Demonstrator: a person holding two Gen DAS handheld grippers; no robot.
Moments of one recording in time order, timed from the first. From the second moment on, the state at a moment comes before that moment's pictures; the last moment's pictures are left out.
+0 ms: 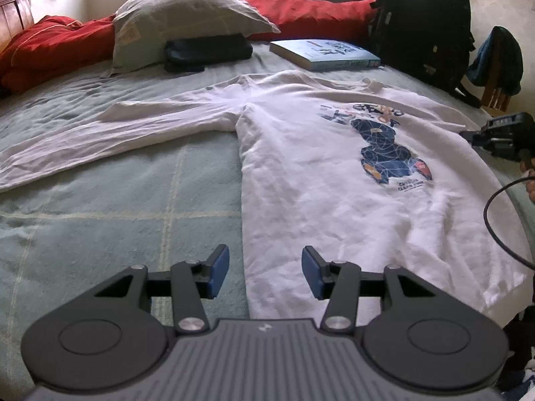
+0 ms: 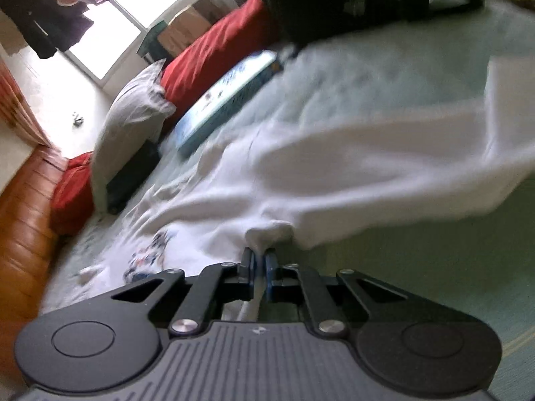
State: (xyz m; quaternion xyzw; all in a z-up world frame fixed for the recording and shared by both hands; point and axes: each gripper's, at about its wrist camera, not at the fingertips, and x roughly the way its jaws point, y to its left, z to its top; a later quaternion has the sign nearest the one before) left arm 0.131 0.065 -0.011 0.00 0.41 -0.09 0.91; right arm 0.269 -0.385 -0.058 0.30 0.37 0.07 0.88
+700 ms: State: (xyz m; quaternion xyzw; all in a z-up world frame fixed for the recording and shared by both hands) left arm 0.166 0.098 0.001 -0.06 0.41 -0.11 0.90; right arm 0.173 -0.337 0.001 0.13 0.36 0.11 0.92
